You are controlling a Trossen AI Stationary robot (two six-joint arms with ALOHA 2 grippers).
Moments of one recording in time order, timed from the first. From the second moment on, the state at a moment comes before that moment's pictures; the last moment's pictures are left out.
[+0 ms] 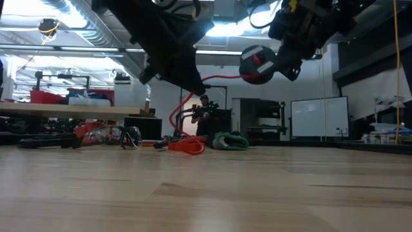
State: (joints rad) left arm -0.16 1.65 1.02 -0.19 -0.53 -0.72; right arm -0.31 1.22 0.82 -0.33 -0.43 0.10
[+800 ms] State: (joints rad) left arm 0.01 1.65 1.10 -0.06 -0.38 -0.75; right arm -0.16 1.37 0.82 -0.24 0.17 0.07
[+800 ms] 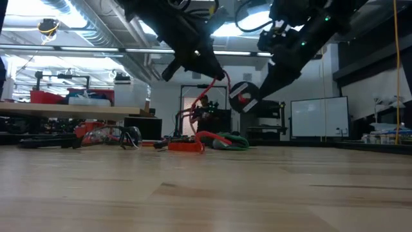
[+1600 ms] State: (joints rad) left arm -0.05 1.65 1.11 0.07 -0.39 -0.70; right arm -0.17 1.47 0.82 0.28 0.09 0.29
